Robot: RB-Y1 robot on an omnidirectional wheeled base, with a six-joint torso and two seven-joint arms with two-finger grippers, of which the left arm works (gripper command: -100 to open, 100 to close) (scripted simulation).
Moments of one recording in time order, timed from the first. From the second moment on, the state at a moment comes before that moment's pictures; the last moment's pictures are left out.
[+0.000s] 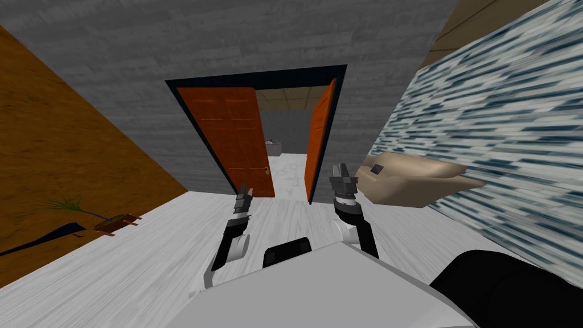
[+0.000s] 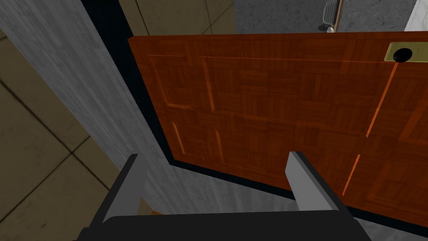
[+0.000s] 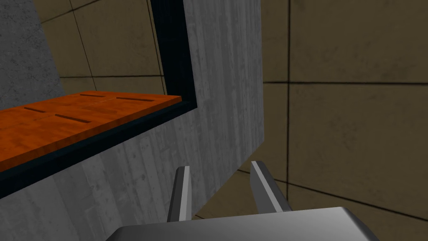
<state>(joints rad) 0.28 0.08 -0.06 -1.78 -0.03 -0.54 0.01</state>
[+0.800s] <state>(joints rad) 0.19 0.09 -0.05 -1.56 -0.04 -0.59 0.03</state>
